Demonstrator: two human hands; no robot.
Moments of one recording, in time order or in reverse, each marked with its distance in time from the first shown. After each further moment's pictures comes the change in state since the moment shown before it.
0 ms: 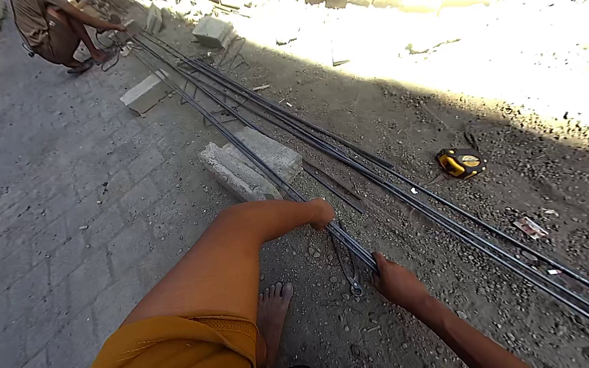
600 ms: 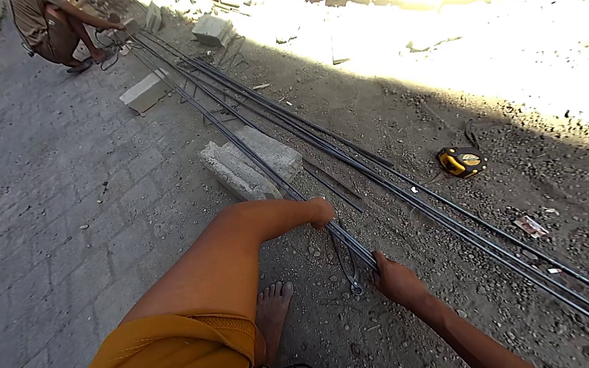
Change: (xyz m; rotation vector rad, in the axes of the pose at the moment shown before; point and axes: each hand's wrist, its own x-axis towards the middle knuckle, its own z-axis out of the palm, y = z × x) left_hand -0.003 0.000 -0.002 -0.004 0.000 0.006; right_hand 0.000 0.001 0.000 0.004 0.002 -0.006
